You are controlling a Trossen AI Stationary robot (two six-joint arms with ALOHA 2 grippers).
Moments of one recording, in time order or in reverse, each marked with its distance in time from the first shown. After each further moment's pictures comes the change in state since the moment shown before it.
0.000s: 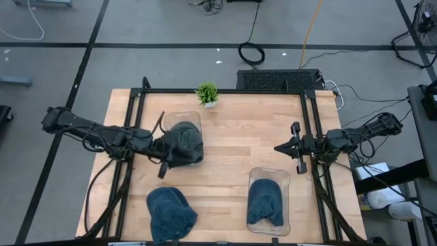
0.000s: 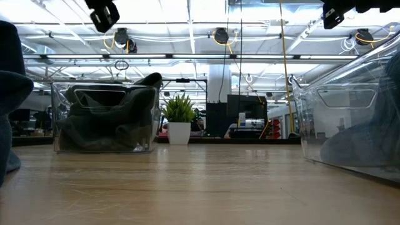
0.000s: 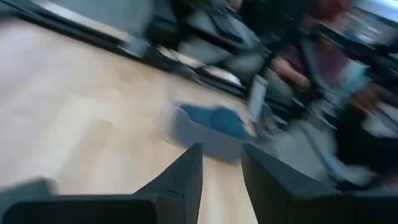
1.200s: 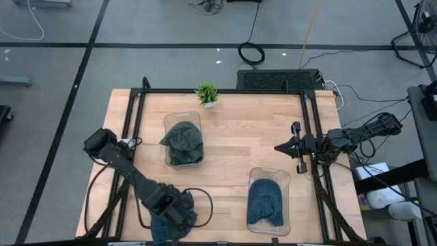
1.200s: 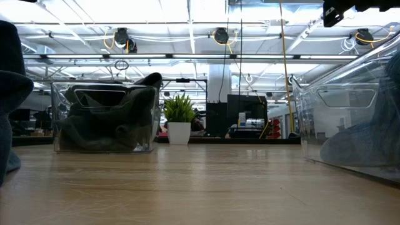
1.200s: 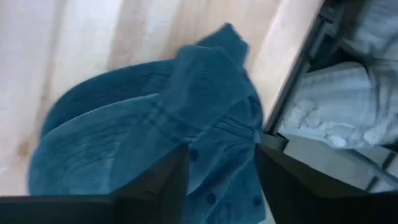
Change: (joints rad) left arm -0.427 0.878 0.849 -1.066 0.151 -0.605; right arm 0.000 0.000 0.000 0.013 -0.001 -0.028
